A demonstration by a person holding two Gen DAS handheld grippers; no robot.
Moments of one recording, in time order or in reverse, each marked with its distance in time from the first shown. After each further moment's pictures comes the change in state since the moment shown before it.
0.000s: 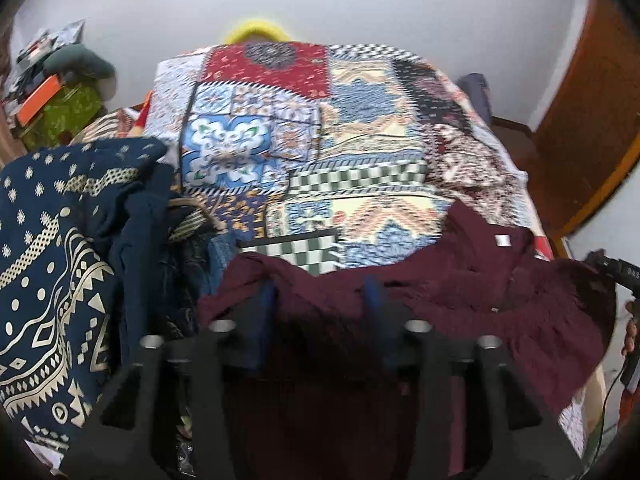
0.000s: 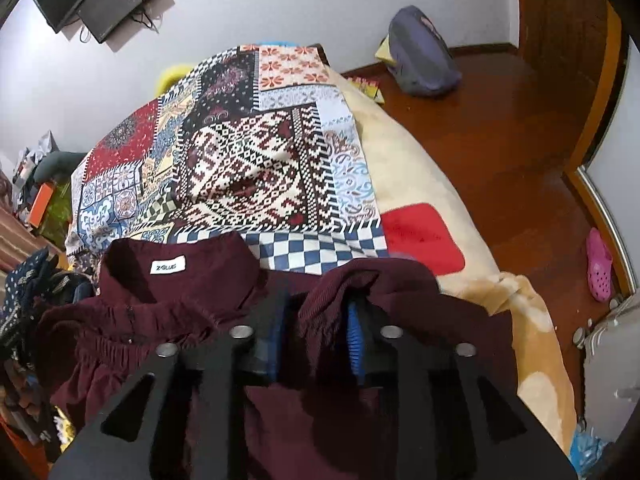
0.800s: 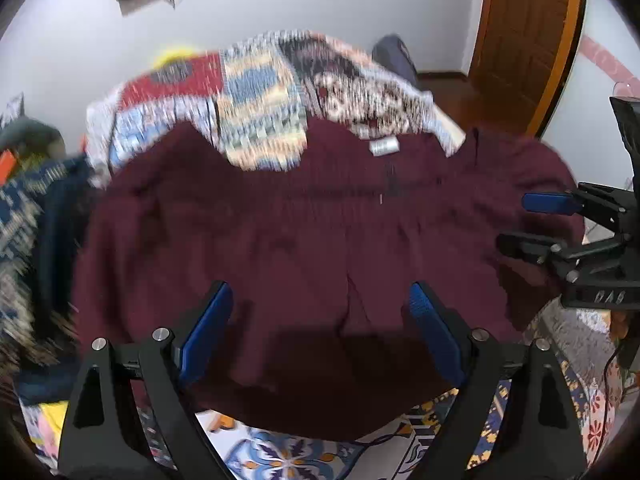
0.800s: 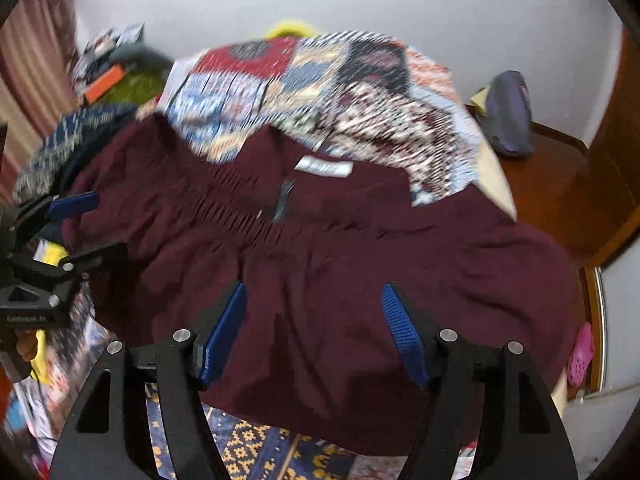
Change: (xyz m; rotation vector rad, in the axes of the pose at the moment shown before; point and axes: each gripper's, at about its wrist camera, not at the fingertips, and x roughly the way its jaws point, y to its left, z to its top) left arm -0.012 -0.095 -0.099 0.275 0.020 -0.080; right arm -0.005 0.126 -0.106 -0.461 0.007 -0.001
